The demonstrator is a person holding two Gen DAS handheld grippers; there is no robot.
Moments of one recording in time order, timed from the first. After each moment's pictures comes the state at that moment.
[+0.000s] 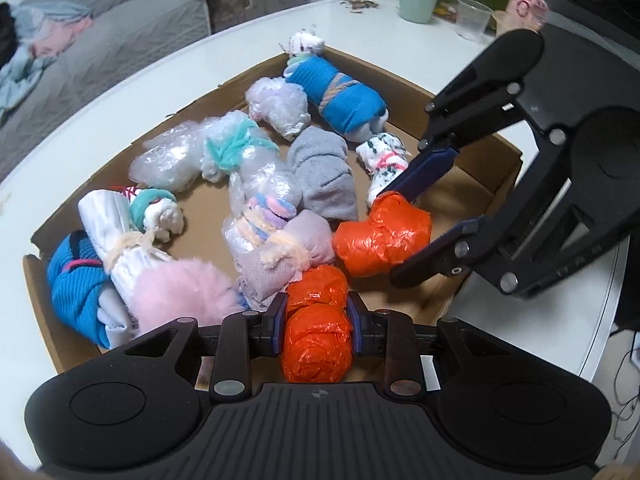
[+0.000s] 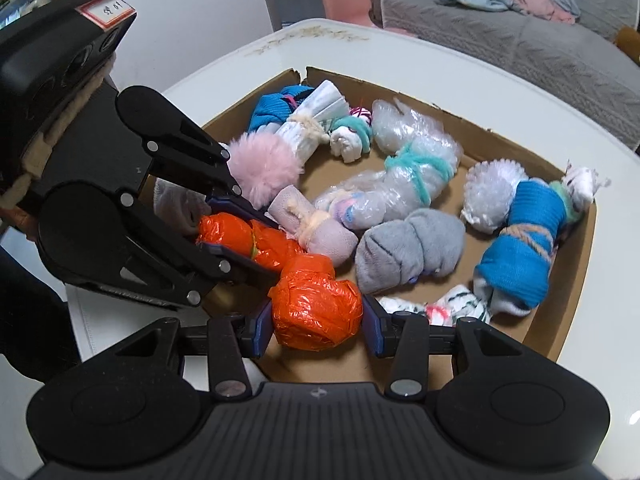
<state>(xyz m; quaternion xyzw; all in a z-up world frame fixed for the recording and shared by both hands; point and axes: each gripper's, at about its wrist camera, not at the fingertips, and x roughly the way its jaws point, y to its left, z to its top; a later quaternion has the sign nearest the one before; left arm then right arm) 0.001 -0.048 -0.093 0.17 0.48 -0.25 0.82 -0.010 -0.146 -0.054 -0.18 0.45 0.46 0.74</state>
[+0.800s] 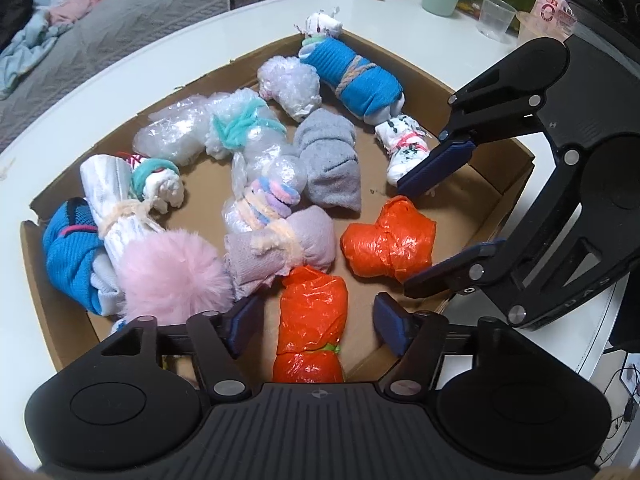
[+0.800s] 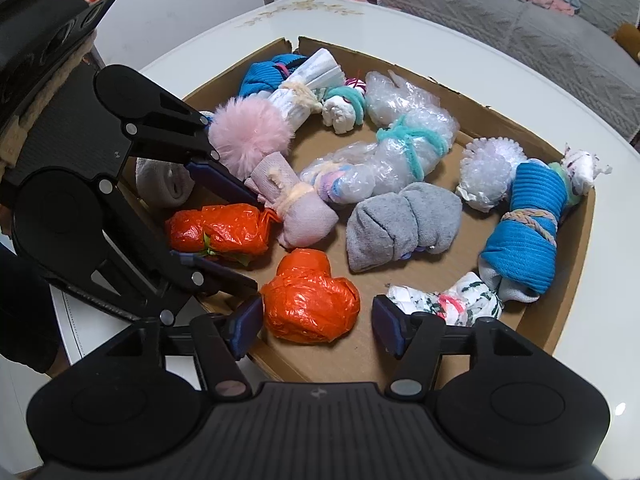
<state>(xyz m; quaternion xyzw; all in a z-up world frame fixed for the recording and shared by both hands) 0.007 -0.049 -0.093 0.14 0.52 -0.22 0.82 -0.012 -0.144 -0.066 -0.20 0.48 0.45 0.73</state>
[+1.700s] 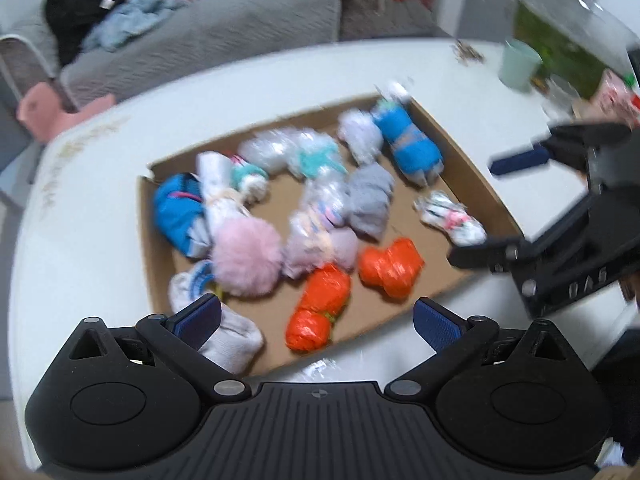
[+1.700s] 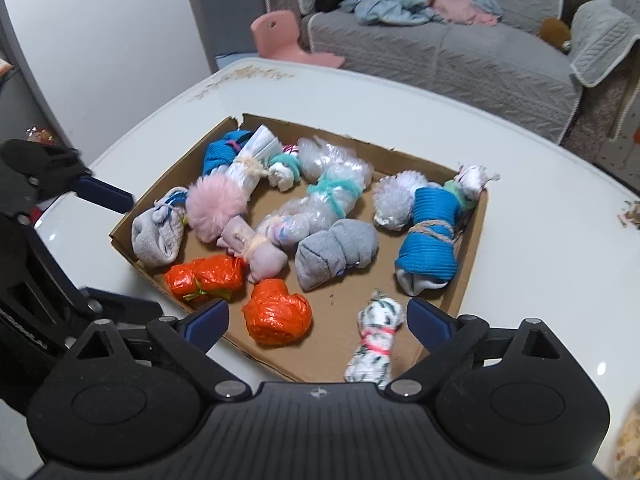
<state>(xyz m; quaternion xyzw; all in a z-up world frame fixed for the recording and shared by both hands) -0.021 -0.047 -0.011 0.06 0.51 -0.06 0.86 -0.022 -0.192 -0.012 -0.14 0.44 0.38 0.81</state>
